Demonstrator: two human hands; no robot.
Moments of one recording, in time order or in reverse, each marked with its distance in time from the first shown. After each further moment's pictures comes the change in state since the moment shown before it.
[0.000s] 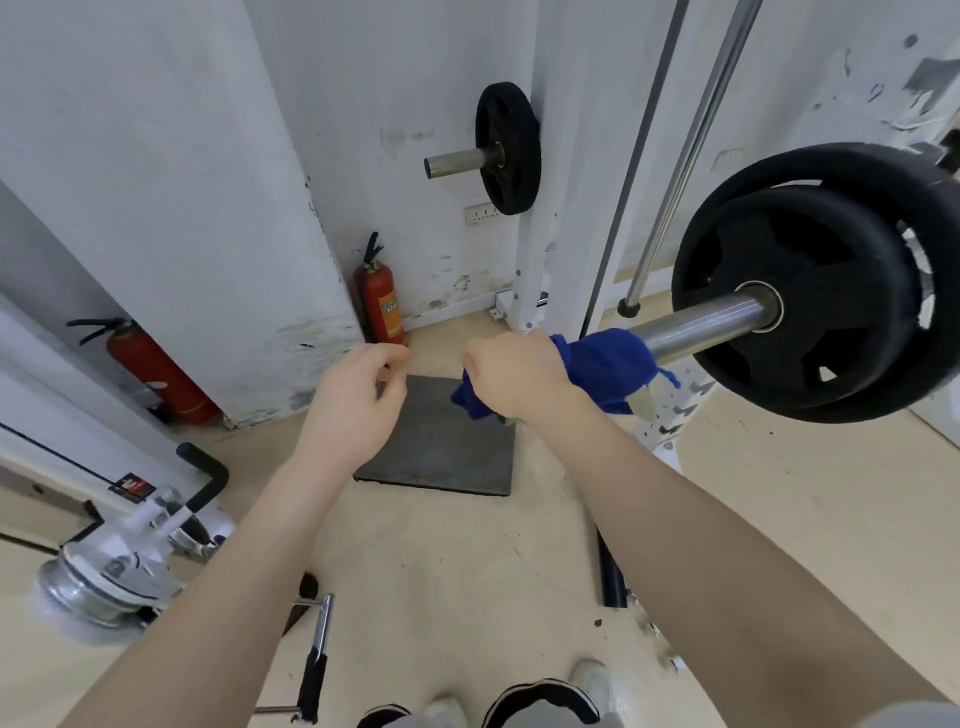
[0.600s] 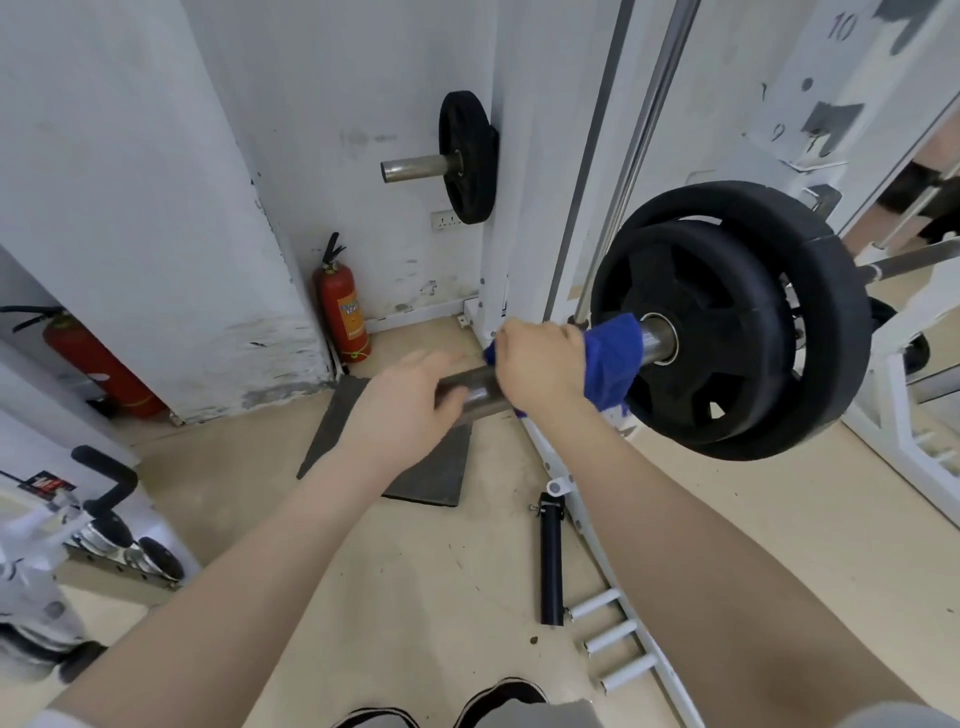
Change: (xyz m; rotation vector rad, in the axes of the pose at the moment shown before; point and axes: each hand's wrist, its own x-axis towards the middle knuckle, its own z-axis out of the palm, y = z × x) left_hand 0.019 0.114 0.096 0.205 -0.102 0.192; right_hand -0.025 0.136 0.013 0.109 0.356 0.253
